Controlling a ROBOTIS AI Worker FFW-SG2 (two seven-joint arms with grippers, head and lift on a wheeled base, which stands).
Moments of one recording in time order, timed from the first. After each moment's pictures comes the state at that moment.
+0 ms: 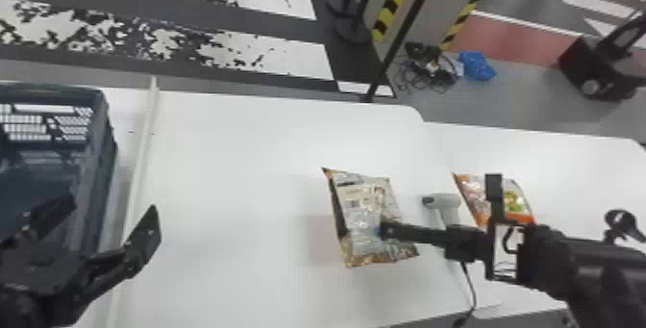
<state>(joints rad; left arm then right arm) 0.65 0.18 -0.15 -2.31 0.20 0.40 -0.08 0.29 -0.58 -0.36 -1.64 -0.52 0.90 0.96</state>
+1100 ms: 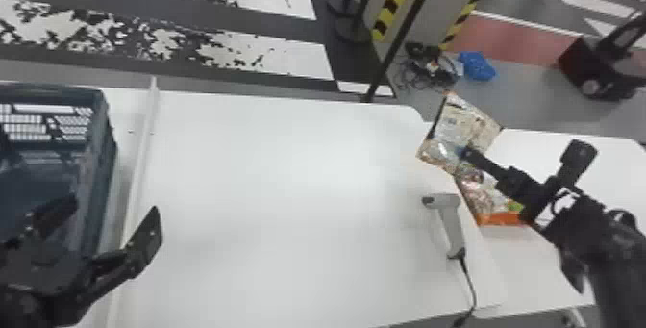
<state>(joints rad) 0.64 0.18 -0.15 -2.29 0.19 0.38 -0.08 0.02 -0.58 -0.51 -1.24 -0.63 0.52 0.53</state>
